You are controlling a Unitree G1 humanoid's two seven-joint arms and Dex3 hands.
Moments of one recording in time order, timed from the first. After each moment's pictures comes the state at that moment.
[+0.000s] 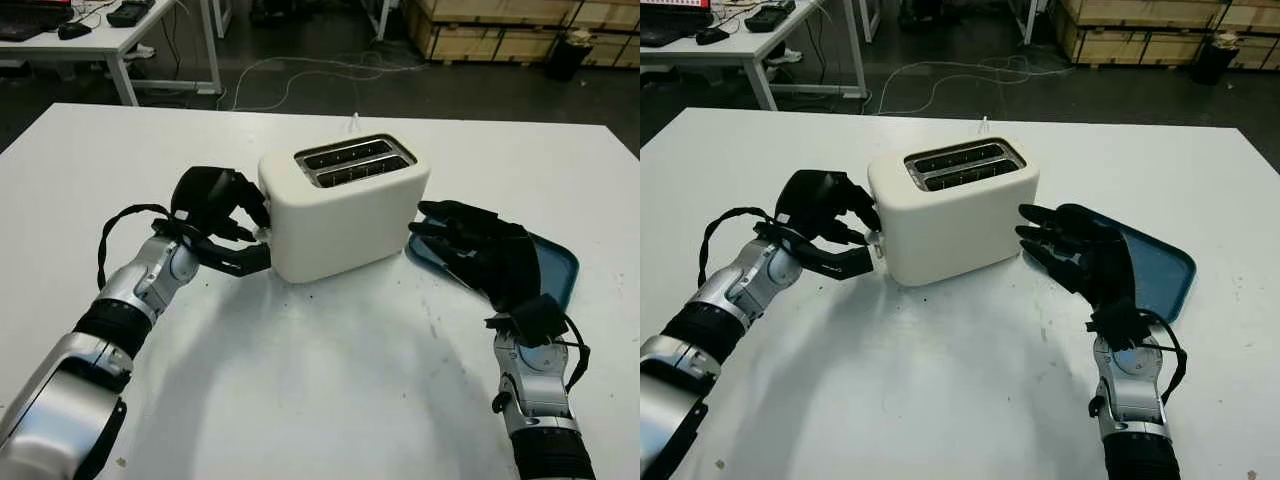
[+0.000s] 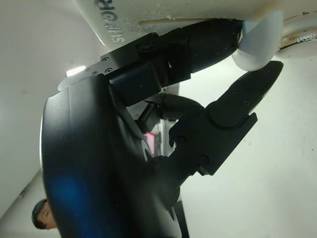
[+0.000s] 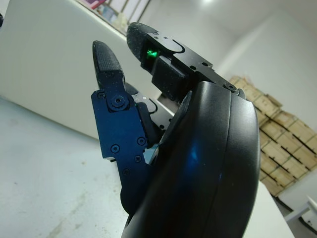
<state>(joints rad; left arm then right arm) -0.67 0.45 -0.41 0.66 0.66 -0.30 0.28 -0.13 -0.20 -0.12 0.23 0.07 -0.49 0.23</state>
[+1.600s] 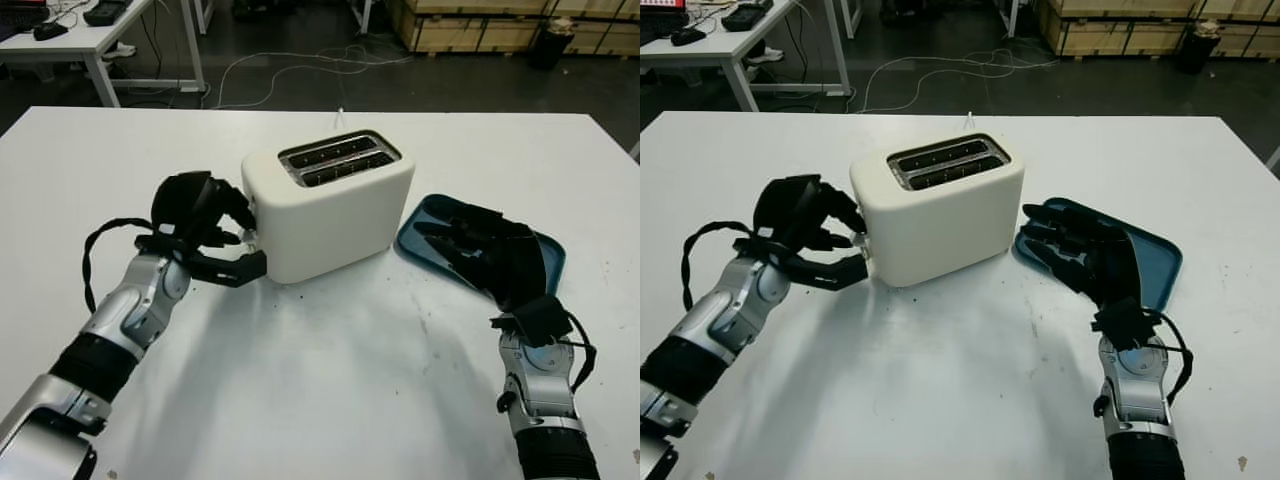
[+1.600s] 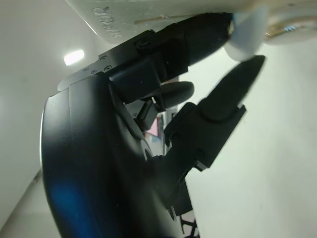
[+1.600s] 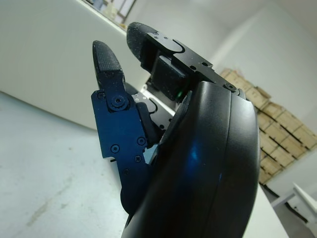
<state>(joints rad) -0.41 0.58 -0.42 0.22 0.66 0.08 0.21 -0.13 -0.22 -0.13 0.23 0.06 -0.49 0.24</state>
